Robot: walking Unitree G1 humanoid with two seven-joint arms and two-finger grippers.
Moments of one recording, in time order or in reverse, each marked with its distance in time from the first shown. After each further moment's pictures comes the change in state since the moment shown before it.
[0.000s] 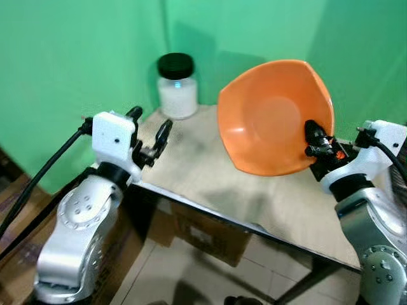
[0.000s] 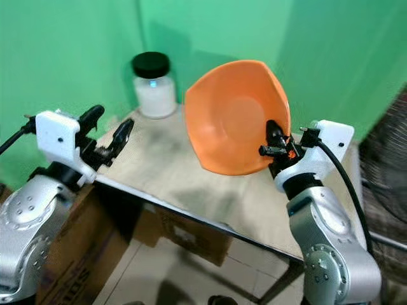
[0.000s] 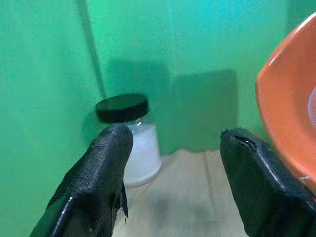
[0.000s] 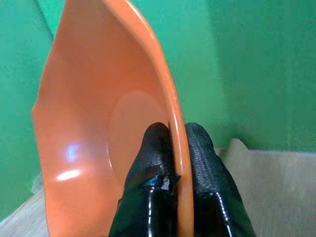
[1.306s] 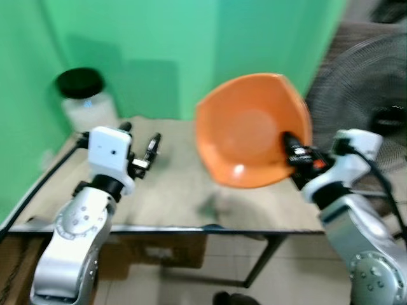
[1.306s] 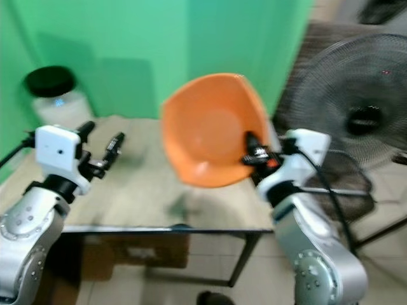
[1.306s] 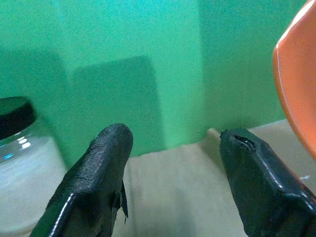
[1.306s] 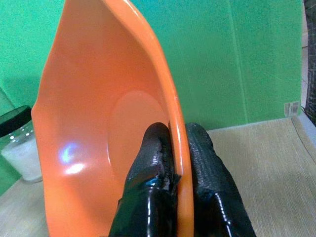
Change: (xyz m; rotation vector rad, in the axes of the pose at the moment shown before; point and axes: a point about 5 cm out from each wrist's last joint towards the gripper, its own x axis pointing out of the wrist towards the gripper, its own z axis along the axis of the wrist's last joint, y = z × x) left arm -0.016 0.011 -0.022 0.042 0.115 0.085; right arm -0.002 0.019 -0.019 0.075 0.104 0.115
